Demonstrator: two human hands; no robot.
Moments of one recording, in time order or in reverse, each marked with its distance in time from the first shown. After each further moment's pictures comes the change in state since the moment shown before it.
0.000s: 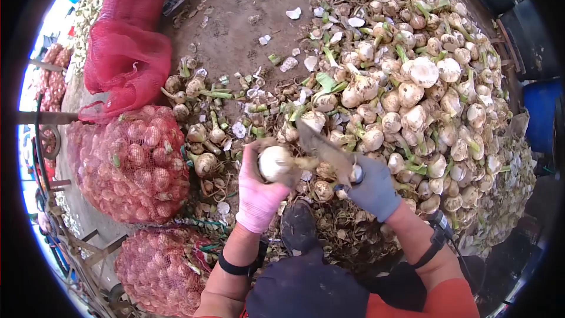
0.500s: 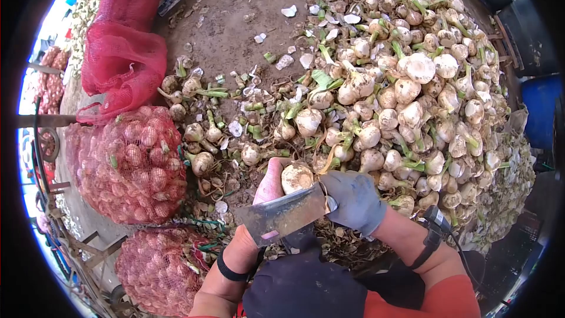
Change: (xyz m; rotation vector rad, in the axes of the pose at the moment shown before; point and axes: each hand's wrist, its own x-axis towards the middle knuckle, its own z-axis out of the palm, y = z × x) left_hand -0.024 -0.003 0.004 0.043 -0.186 -0.182; right_hand -0.006 -0.031 -0.002 -0.097 -0.224 -0.322
